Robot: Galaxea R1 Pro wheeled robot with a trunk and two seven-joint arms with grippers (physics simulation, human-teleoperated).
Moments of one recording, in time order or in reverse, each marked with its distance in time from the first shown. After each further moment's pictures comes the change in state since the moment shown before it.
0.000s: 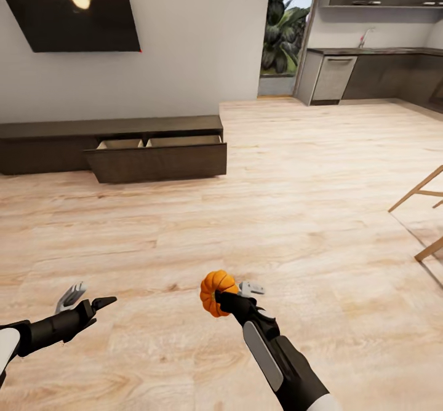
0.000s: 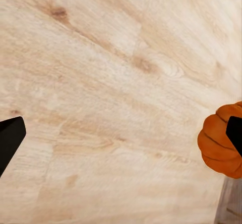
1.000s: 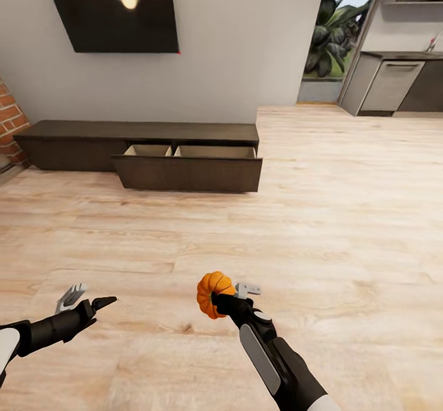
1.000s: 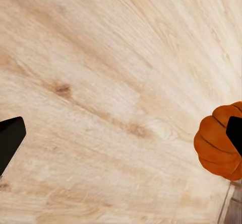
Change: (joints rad) left arm 0.000 0.000 0.000 0.000 0.002 0.000 0.000; right arm 0.000 0.000 0.041 0.003 0.002 -0.007 -0.005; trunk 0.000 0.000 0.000
